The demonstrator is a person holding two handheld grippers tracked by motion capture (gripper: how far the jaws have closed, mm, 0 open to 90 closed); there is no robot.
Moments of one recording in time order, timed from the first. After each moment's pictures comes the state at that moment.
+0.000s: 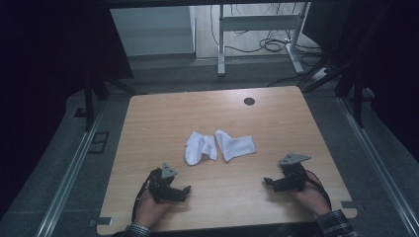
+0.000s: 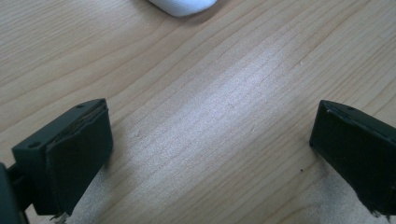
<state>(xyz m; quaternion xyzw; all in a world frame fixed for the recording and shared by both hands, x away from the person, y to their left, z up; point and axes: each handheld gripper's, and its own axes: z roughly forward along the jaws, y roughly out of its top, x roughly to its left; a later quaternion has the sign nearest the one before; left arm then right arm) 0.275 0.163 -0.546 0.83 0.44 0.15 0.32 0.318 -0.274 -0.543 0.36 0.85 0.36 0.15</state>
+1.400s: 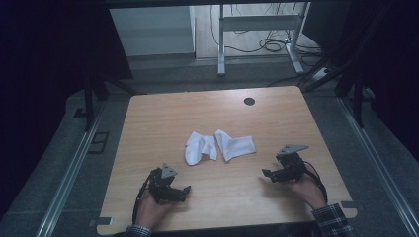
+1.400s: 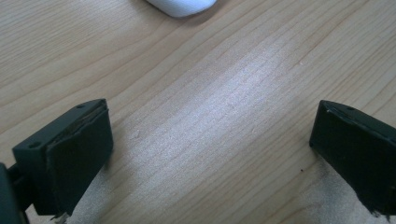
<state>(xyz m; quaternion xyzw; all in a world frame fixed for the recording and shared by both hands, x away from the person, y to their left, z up) 0.275 0.163 -0.546 0.83 0.43 0.15 0.32 0.335 -0.263 -0.517 0.39 0.85 0.34 0.13</state>
